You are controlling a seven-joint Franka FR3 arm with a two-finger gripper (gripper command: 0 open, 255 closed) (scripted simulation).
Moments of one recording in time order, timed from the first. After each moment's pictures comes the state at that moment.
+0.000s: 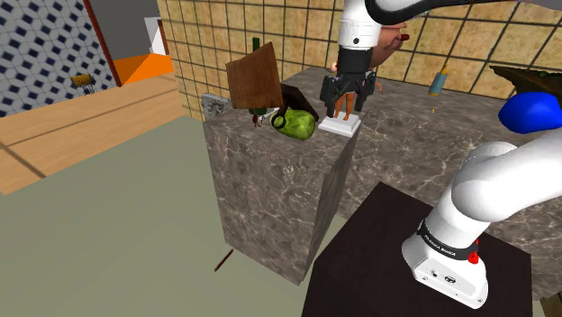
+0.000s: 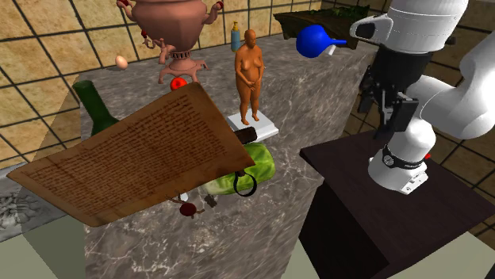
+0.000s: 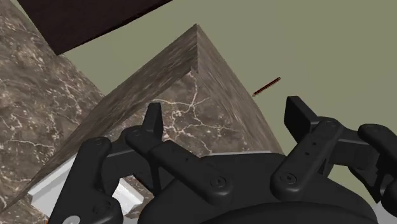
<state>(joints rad) -0.07 -0.65 0.19 -2.35 0.11 1.68 0.47</state>
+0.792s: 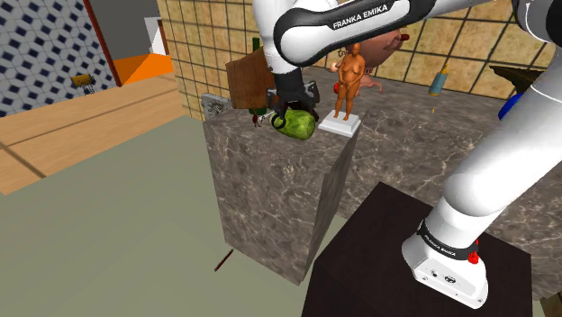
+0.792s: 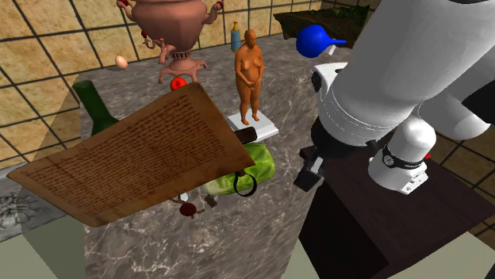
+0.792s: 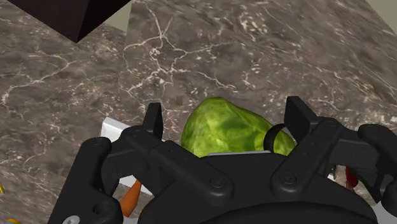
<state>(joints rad) -0.26 -0.10 0.55 -1.99 -0.25 1.75 1.29</state>
